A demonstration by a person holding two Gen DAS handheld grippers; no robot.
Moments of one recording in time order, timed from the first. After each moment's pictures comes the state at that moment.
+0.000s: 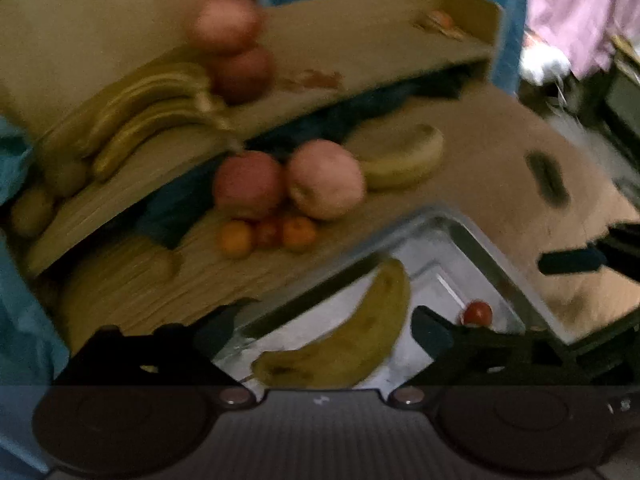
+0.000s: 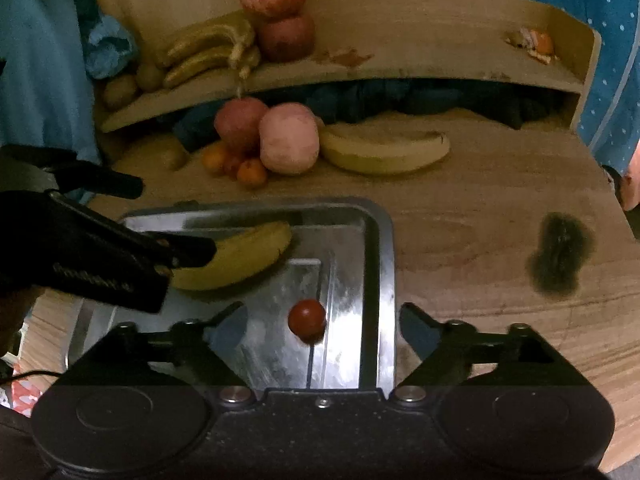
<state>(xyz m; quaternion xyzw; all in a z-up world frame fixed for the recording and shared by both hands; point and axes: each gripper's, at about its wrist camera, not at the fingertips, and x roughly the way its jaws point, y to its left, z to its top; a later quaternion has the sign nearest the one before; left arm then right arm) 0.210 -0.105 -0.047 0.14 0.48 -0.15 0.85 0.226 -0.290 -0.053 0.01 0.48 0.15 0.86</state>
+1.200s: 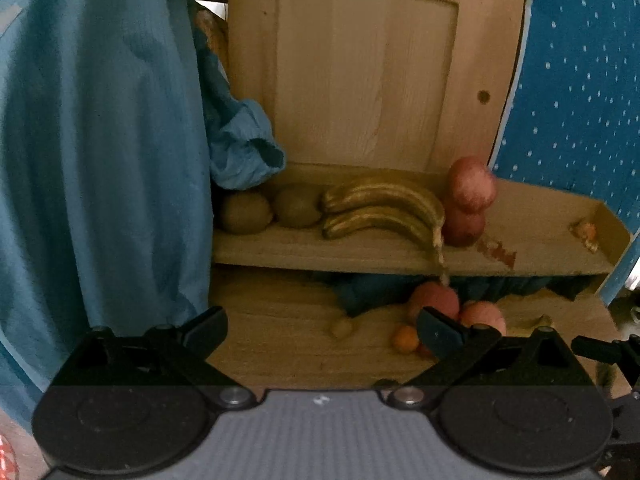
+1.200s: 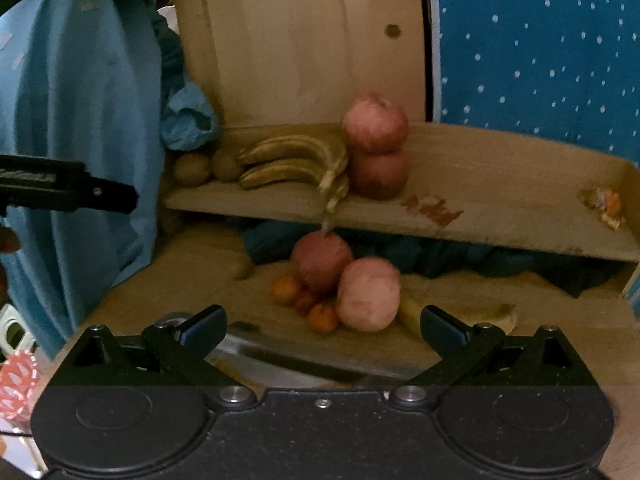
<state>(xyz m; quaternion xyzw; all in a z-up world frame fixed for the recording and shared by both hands) 0.189 0.019 0.029 -0.05 0.35 0.06 0.93 0.264 -0.242 -0.009 -0.03 0.33 0.23 0.91</state>
